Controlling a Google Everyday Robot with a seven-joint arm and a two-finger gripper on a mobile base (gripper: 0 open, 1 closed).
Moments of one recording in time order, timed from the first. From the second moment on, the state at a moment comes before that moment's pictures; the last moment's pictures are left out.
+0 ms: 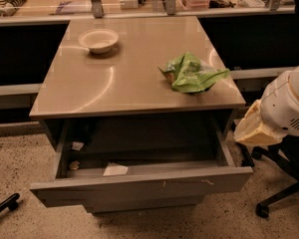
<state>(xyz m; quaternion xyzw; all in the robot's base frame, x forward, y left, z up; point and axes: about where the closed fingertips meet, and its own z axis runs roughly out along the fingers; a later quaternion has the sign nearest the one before) 0.405 -0.201 0.875 -0.60 0.78 0.03 0.17</state>
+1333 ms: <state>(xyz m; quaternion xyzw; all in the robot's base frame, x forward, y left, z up) 0.334 -0.200 0.728 -0.60 0.79 0.10 0.11</state>
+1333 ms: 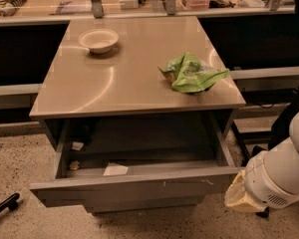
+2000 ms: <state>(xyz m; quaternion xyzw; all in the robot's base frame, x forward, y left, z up) 0.345 -0.189 0.696 -0.64 0.75 0.08 0.14</state>
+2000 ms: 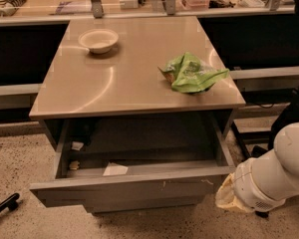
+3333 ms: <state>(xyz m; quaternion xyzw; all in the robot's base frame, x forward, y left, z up) 0.417 -0.144 0.649 -0.65 0.69 0.05 0.30</state>
